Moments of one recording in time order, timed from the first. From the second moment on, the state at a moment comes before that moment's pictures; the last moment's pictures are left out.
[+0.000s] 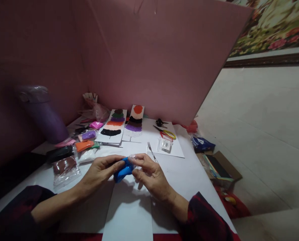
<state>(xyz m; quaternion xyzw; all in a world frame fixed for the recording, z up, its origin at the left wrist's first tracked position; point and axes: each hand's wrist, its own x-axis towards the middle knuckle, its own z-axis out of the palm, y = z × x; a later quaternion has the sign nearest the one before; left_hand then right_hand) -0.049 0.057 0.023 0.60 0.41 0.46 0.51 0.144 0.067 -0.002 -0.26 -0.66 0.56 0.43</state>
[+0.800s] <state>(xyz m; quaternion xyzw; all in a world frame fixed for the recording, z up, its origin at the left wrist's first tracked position) -0.050 0.055 0.028 0.63 0.41 0.46 0.48 0.144 0.067 -0.002 -0.24 -0.66 0.58 0.41</state>
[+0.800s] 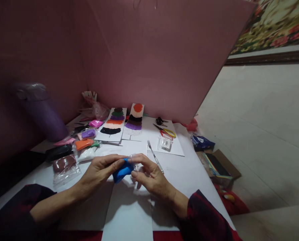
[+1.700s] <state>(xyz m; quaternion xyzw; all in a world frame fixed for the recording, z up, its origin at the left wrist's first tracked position) -0.050 0.054 0.028 0.62 0.43 0.44 0.49 0.150 0.066 0.002 -0.25 -0.69 0.53 0.42</state>
